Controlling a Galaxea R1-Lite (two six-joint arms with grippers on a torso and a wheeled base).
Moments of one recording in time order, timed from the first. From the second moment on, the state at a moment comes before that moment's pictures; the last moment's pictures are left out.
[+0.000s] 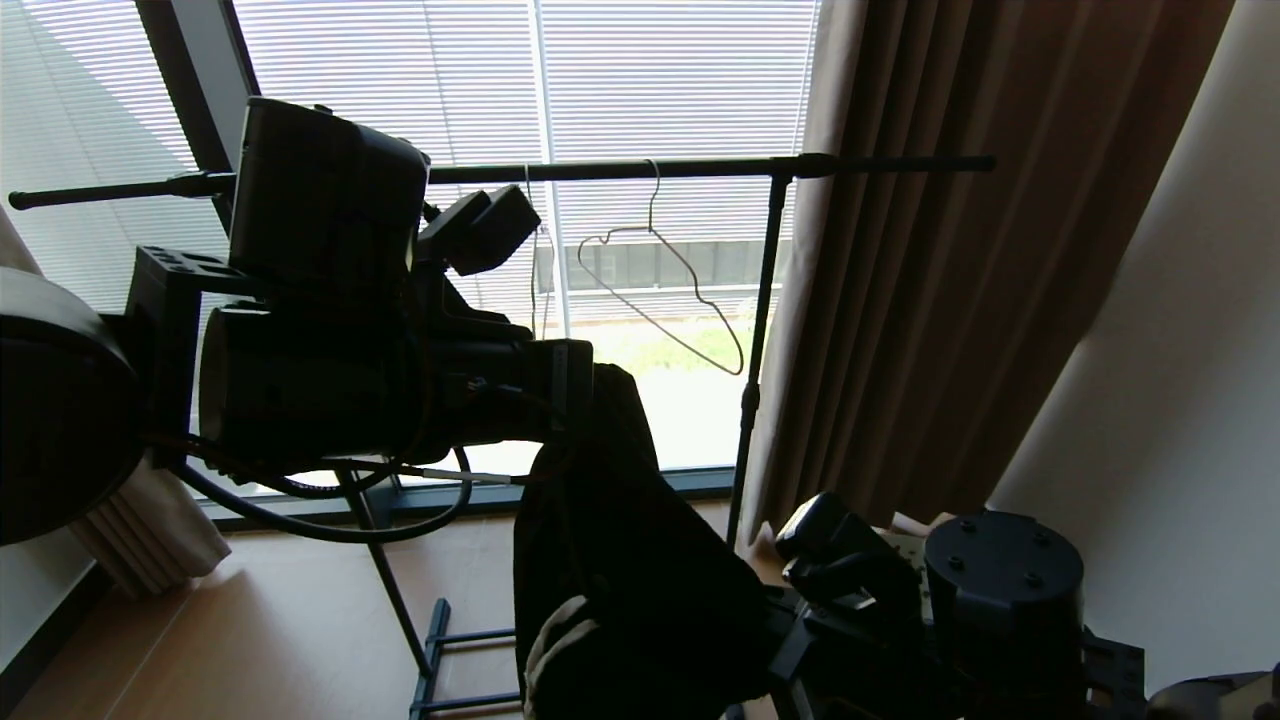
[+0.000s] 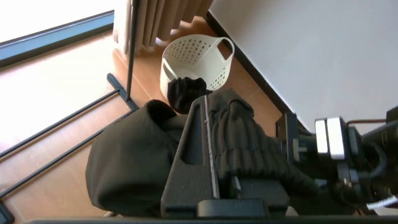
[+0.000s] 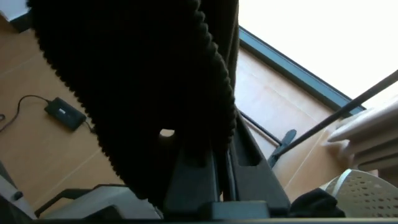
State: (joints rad) left arm -0.66 1.62 -1.20 0.03 -0.13 -0.30; right arm 0.82 1.81 -0.42 -0.97 -0.03 0.01
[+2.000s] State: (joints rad) left arm -0.57 1.21 -0.54 -0.21 -0.19 -0.11; right arm 0.63 1.49 -0.63 -0.60 -0.22 0.21
